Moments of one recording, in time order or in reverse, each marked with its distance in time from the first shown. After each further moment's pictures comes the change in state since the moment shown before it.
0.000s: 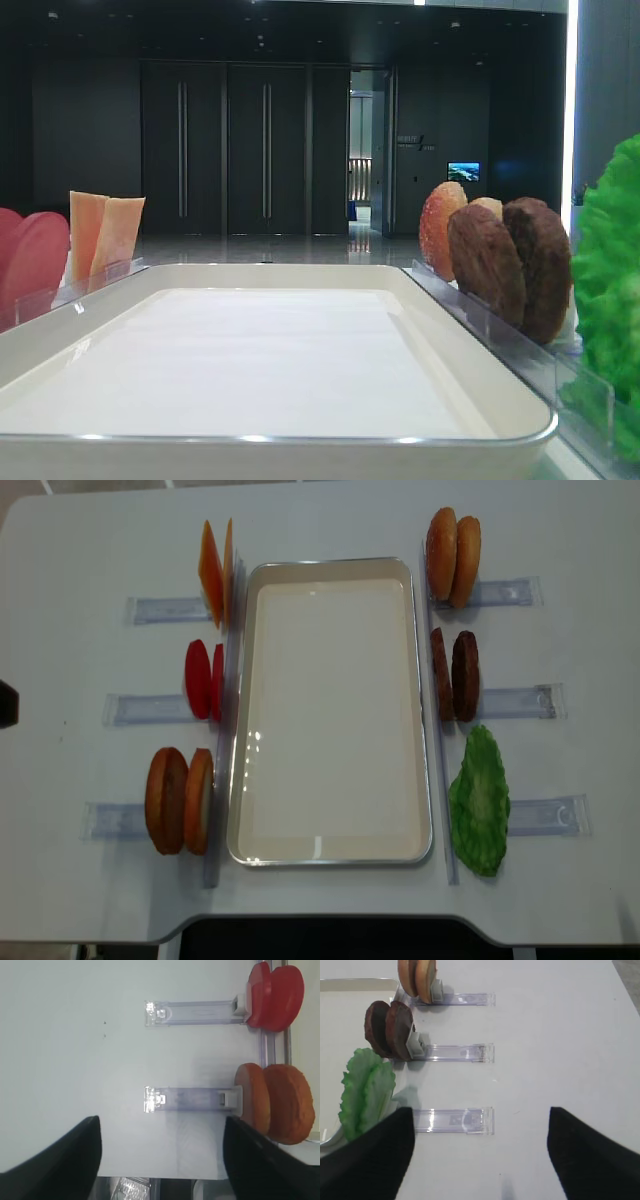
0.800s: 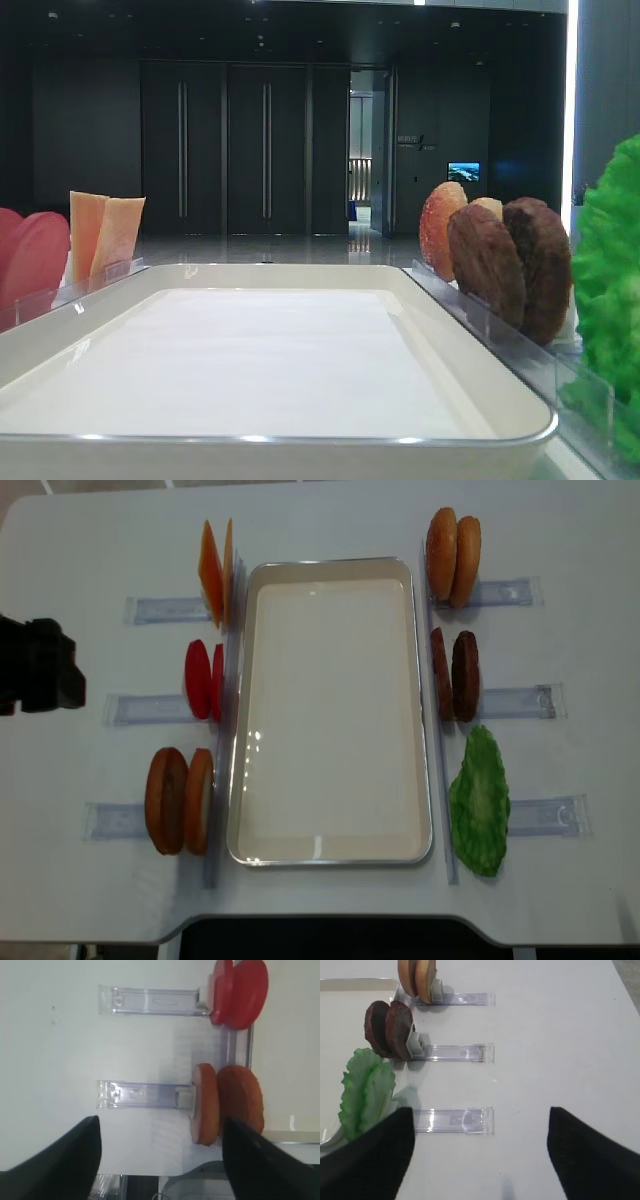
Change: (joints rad) left arm -0.206 0.142 -0.026 0.017 -0.008 -0.254; right arm 0.000 0.000 0.000 0.000 0.000 0.000
